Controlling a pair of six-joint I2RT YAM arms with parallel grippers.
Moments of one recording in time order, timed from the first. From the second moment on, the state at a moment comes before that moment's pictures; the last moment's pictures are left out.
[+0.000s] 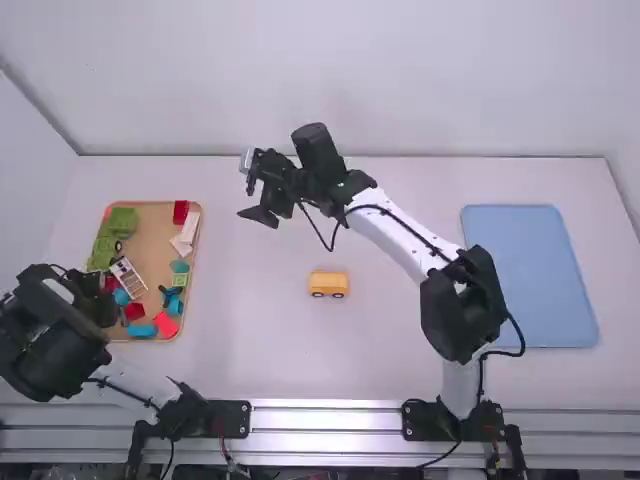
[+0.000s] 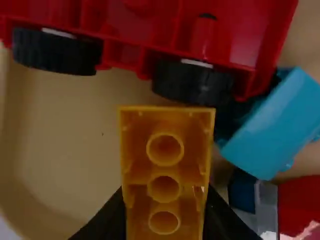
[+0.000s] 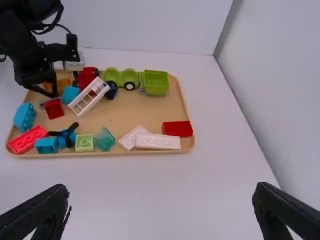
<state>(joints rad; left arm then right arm) 0.97 1.78 0.92 -0.45 0.04 0.59 0.64 1.98 1.68 -0.24 -0.69 -0.55</state>
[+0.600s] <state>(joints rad) 0.90 1.21 0.77 -0.43 0.51 0.63 0.57 1.97 1.68 -0.24 -0.71 -0.49</state>
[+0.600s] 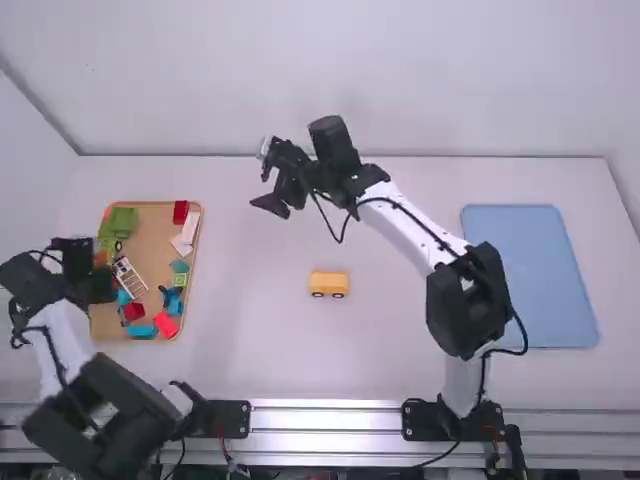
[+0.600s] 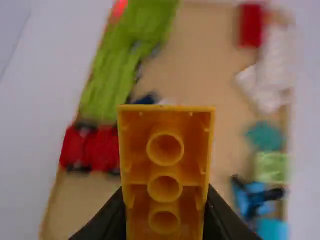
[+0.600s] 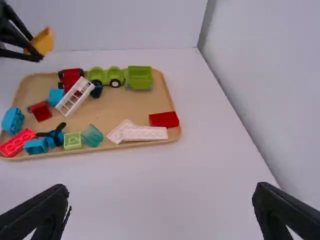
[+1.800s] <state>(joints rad) 0.07 1.75 0.76 1.16 1.30 -0.08 0.43 1.91 1.68 -0.62 -1.22 -0.95</state>
